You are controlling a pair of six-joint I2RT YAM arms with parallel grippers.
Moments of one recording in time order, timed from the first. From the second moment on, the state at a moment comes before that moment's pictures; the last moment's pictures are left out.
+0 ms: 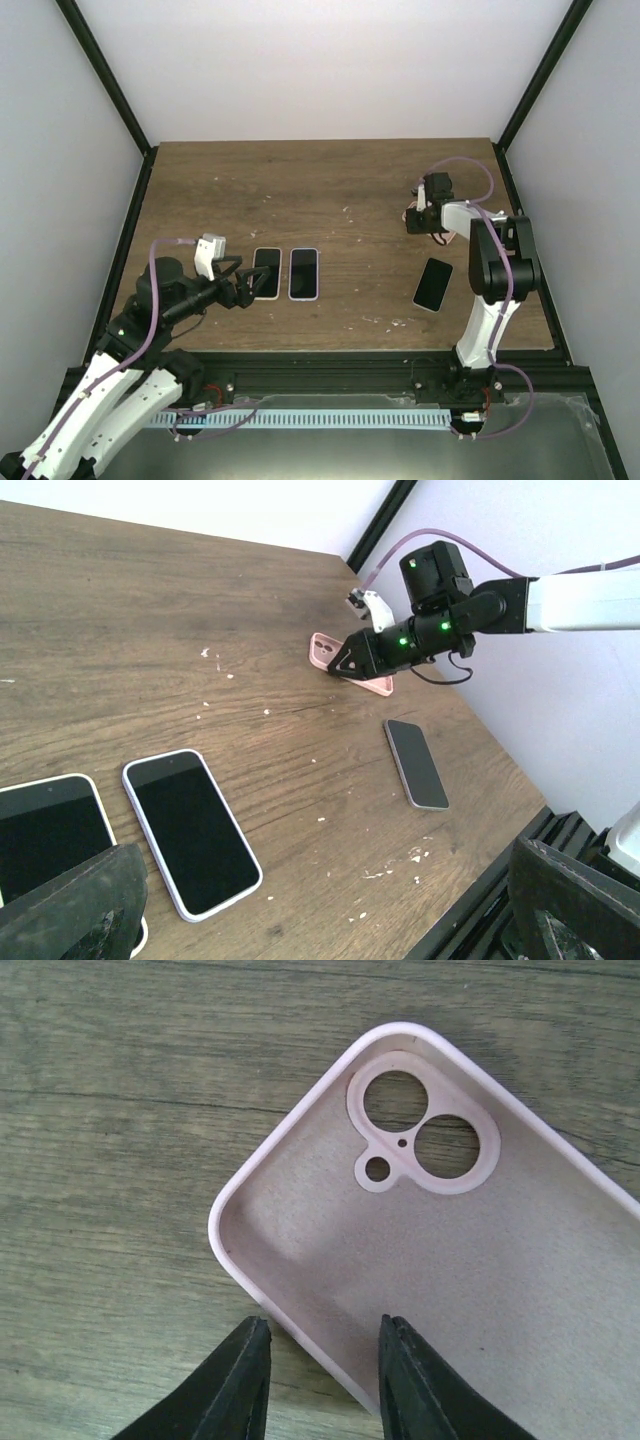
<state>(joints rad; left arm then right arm) -0.56 0.49 0.68 -0.52 0.26 -0.44 0.08 1.89 1.15 -0.30 -0.06 0.02</state>
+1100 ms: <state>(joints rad) -0.56 0.49 0.67 -0.52 0.25 -0.44 0.23 1.66 1.06 -0.35 -0.26 0.42</state>
